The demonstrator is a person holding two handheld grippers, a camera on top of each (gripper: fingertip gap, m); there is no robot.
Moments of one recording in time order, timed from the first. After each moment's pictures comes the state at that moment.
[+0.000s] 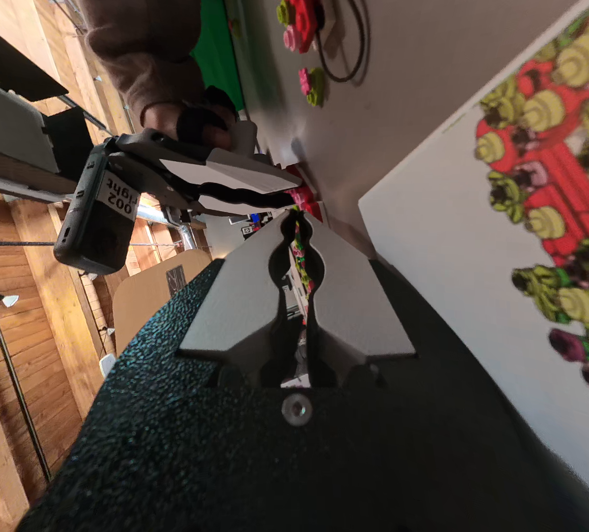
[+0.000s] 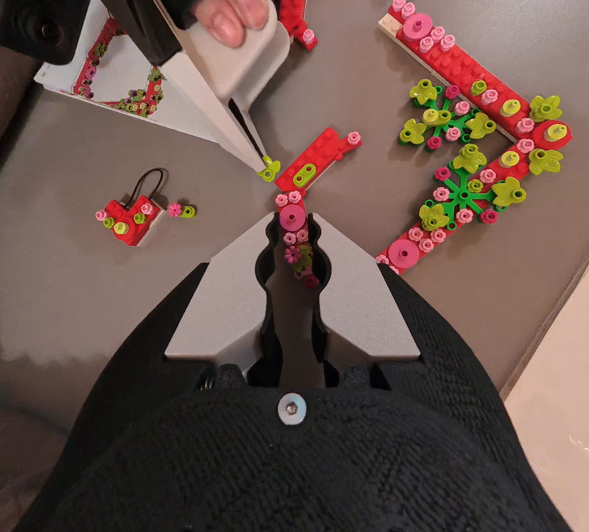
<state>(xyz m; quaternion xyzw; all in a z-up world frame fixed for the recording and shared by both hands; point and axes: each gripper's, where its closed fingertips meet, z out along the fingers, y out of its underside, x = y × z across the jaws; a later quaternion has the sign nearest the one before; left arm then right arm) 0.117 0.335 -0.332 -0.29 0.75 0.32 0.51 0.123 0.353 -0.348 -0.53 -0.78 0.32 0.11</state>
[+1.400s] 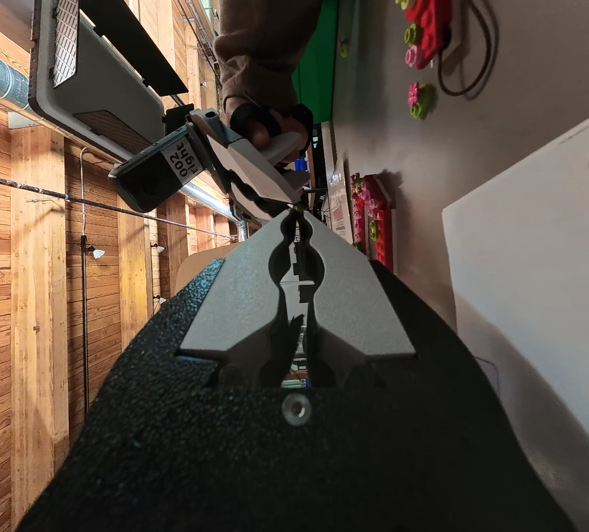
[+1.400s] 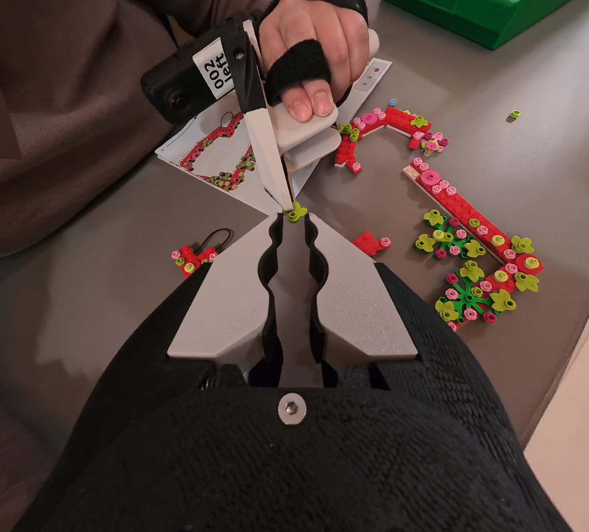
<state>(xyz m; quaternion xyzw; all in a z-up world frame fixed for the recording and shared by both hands) 0.122 0.321 -0.282 -0.25 0.67 0.32 0.63 0.109 0.317 -0.285 -0.42 -0.77 0.45 0.17</state>
